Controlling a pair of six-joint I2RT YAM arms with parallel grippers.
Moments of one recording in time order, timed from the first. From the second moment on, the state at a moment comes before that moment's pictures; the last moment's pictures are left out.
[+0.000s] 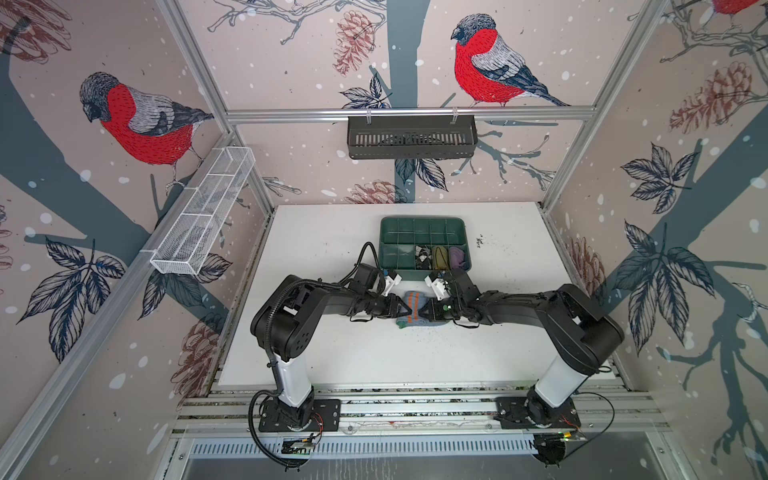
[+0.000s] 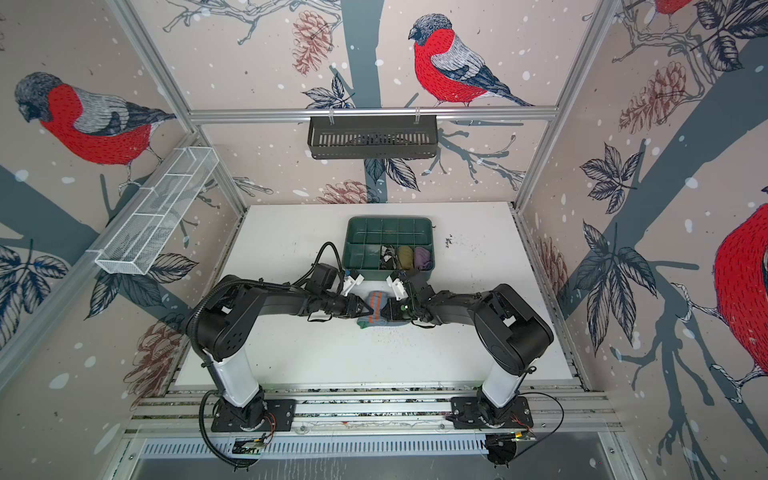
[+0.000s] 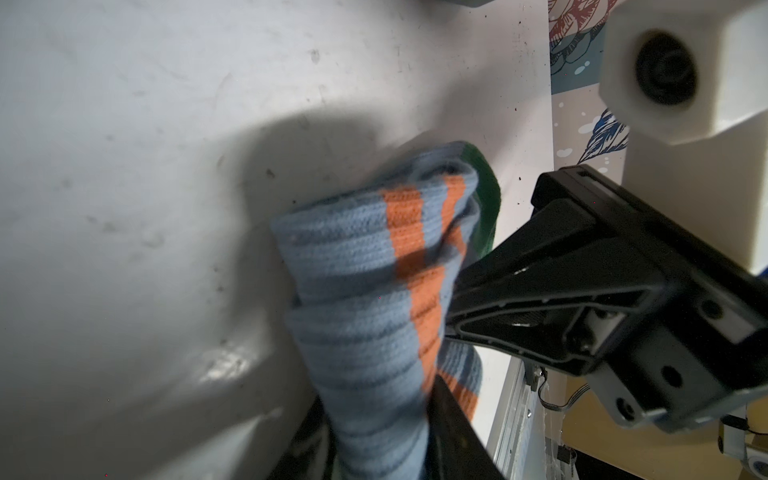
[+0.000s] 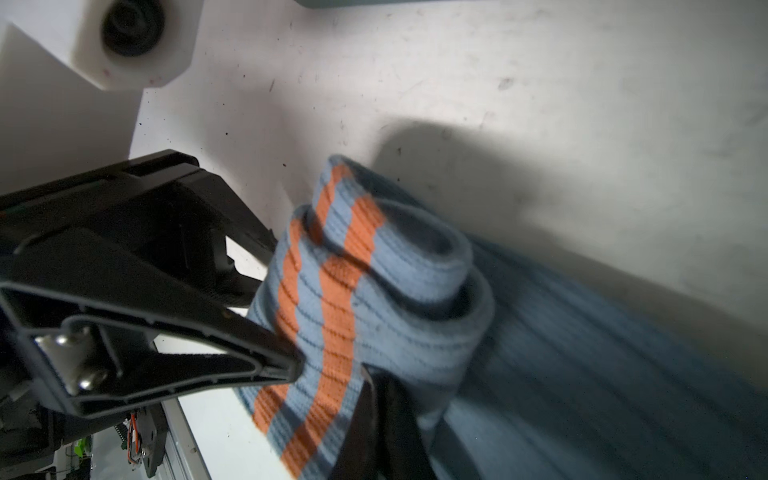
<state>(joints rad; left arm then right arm) -0.49 1.83 0.77 0.12 0.83 -0.46 0.66 1.71 0.72 0.10 -0.48 0.53</state>
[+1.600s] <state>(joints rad) -0.73 1.87 1.36 -0.80 0.11 -0.25 0.54 1.64 0.62 0.14 -0.52 0.52</state>
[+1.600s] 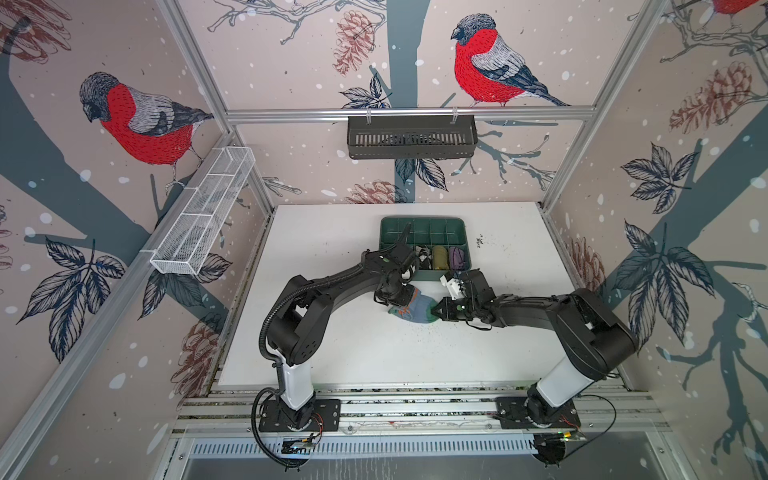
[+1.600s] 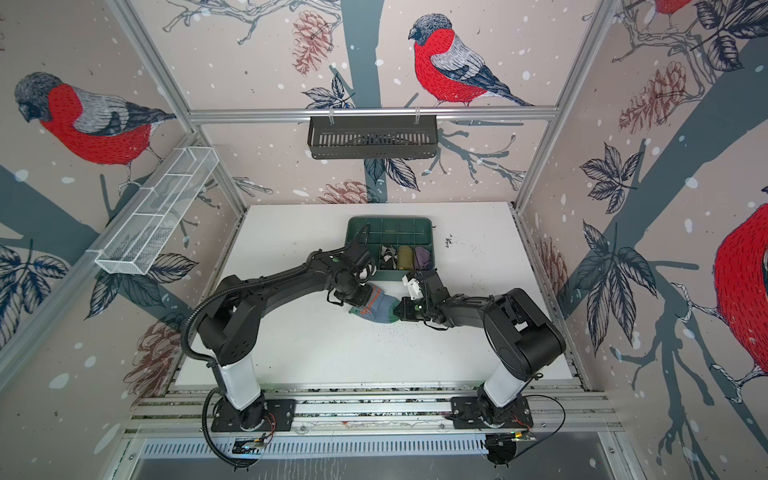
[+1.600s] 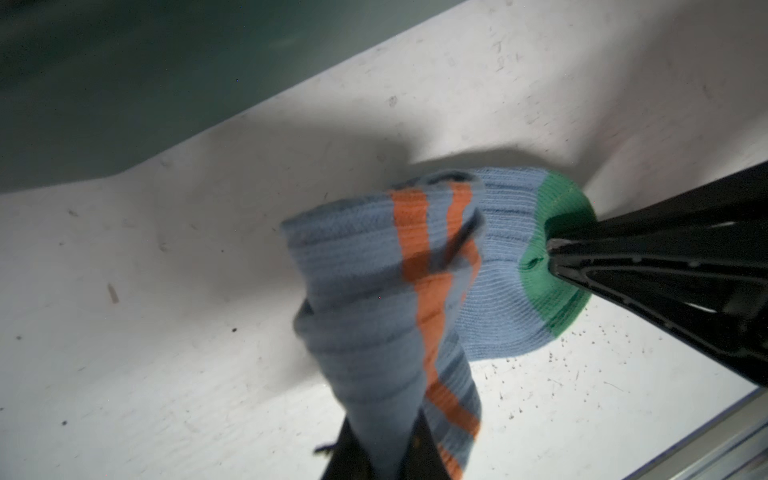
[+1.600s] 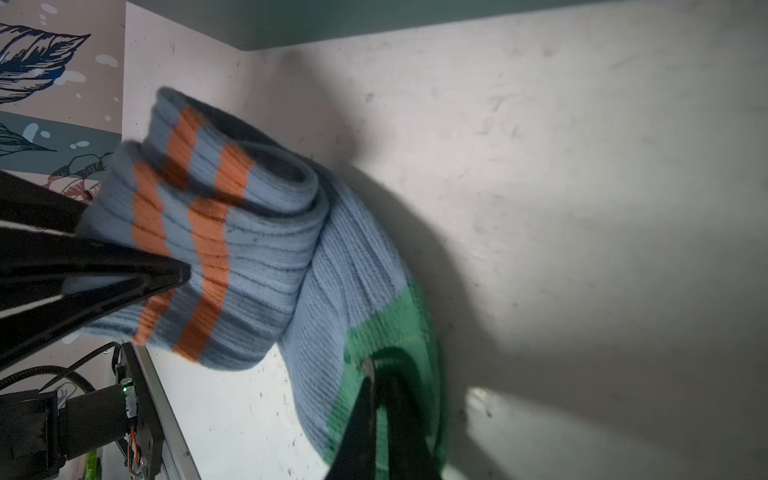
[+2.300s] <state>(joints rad) -0.91 2.07 1.69 -1.09 -0.16 -0.30 0.55 1.65 0.59 0.20 -0.55 0.53</state>
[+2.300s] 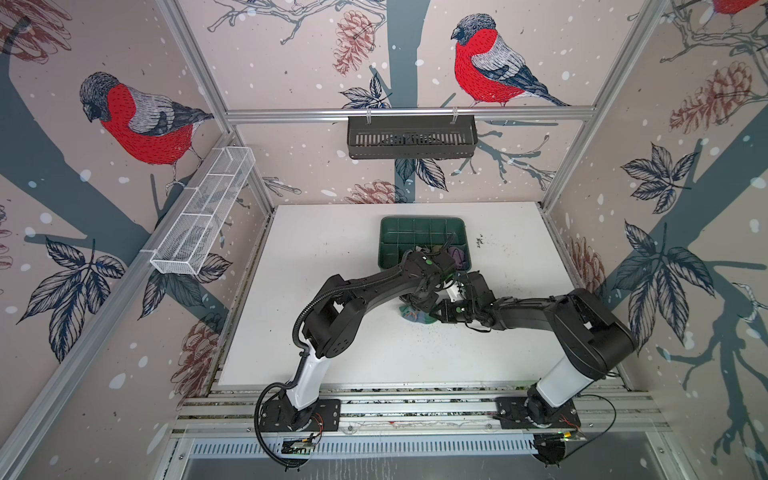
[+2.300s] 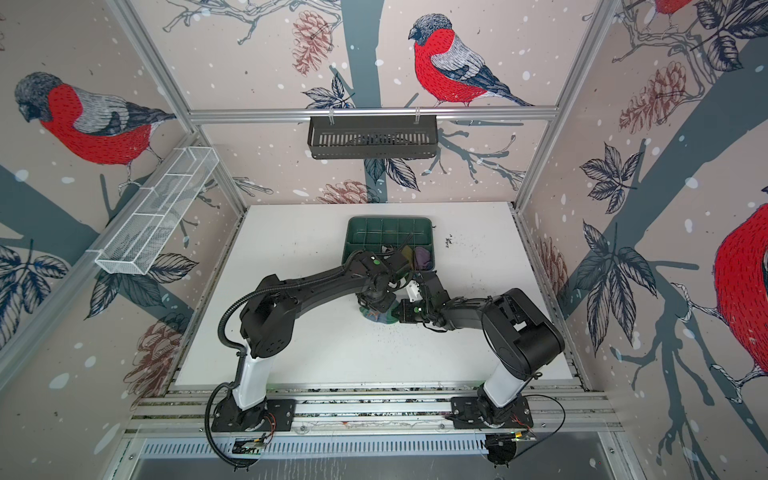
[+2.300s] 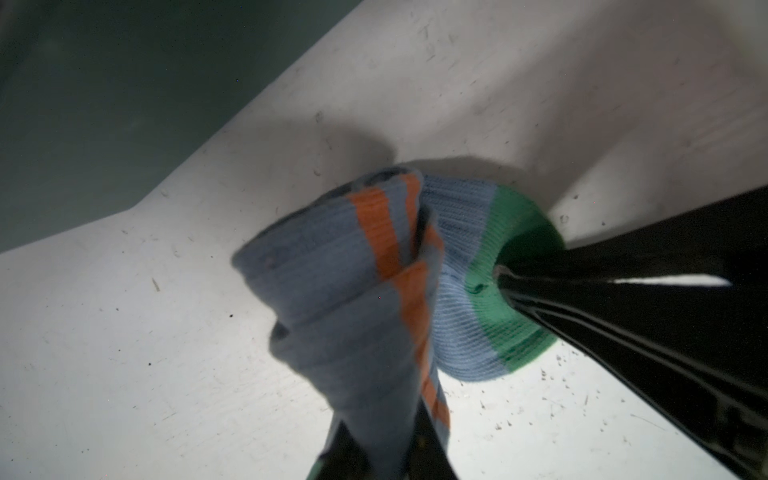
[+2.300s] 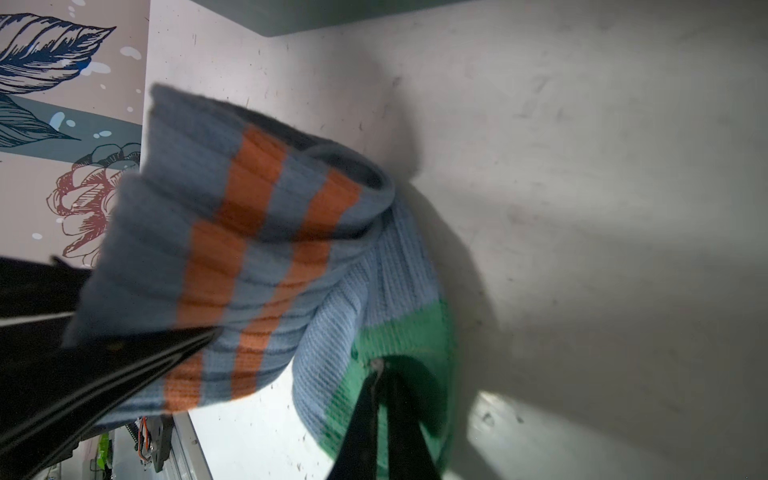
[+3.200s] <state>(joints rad) -0.92 2.09 1.68 -1.03 -0.03 -0.30 0.51 1.55 0.55 0.22 -0.57 0.55</state>
